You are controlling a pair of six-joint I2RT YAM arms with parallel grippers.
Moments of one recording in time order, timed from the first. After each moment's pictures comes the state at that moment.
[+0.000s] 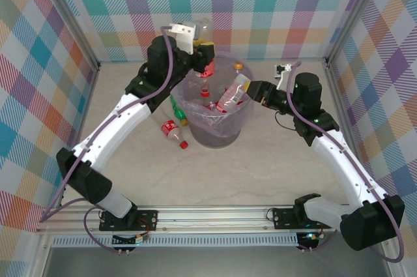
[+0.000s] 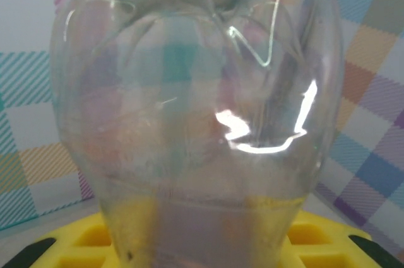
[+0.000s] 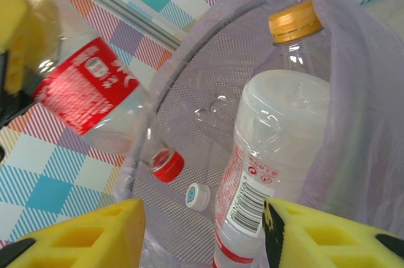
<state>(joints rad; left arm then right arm) -0.59 1.59 1.70 -0.22 0.03 -0.16 0.31 1.12 1.04 -0.18 -0.55 0.75</state>
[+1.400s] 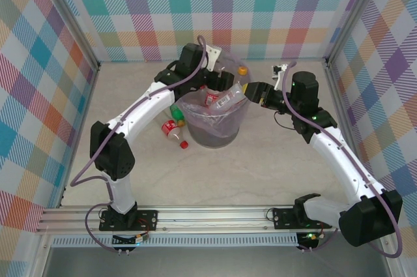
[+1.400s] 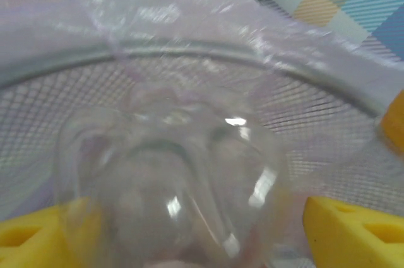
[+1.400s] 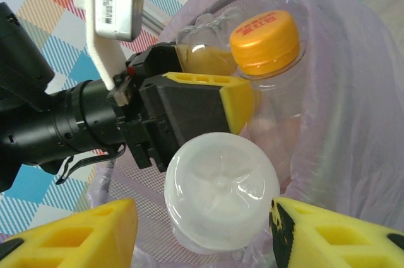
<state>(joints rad) -0.59 1.84 1.78 -0.48 0.20 -0.15 0.31 1.16 1.06 -0.22 -0.56 0.67</state>
